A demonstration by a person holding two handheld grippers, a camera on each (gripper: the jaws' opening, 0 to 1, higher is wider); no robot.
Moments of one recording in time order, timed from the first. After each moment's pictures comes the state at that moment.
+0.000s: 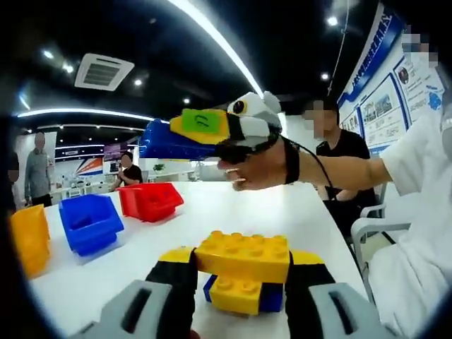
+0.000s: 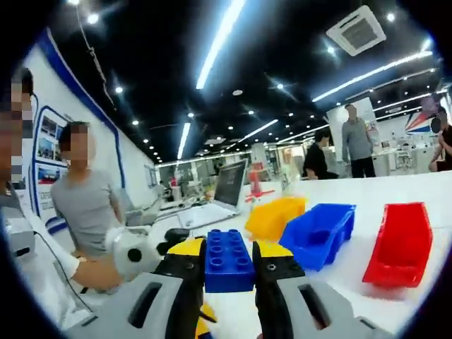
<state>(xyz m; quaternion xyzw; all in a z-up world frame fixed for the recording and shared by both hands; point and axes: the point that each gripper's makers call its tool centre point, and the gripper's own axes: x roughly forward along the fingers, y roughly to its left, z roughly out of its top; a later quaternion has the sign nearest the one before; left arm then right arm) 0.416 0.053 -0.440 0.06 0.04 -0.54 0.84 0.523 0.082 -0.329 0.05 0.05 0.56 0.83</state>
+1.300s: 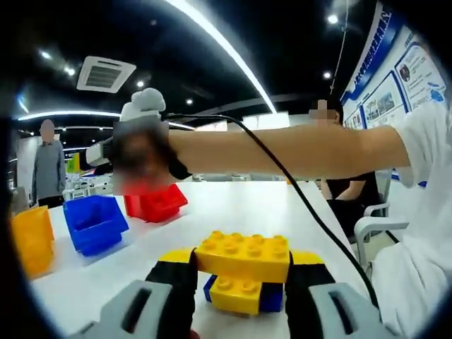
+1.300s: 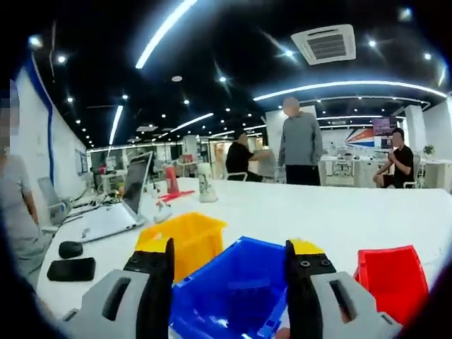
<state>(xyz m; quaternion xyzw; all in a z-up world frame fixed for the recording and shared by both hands) 0.470 0.091 -0.444 0.05 0.05 -0.53 0.84 0.701 0.153 -0.338 0.00 0.06 0.39 0.92</state>
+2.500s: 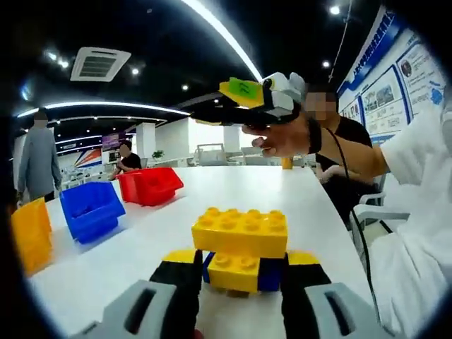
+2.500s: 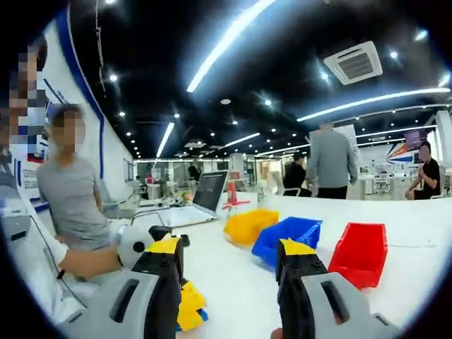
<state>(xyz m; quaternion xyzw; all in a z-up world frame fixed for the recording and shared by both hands) 0.417 0.064 -0.456 0.09 0.07 -0.54 0.83 0.472 0.037 -0.328 0.01 0.01 0.55 0.84</state>
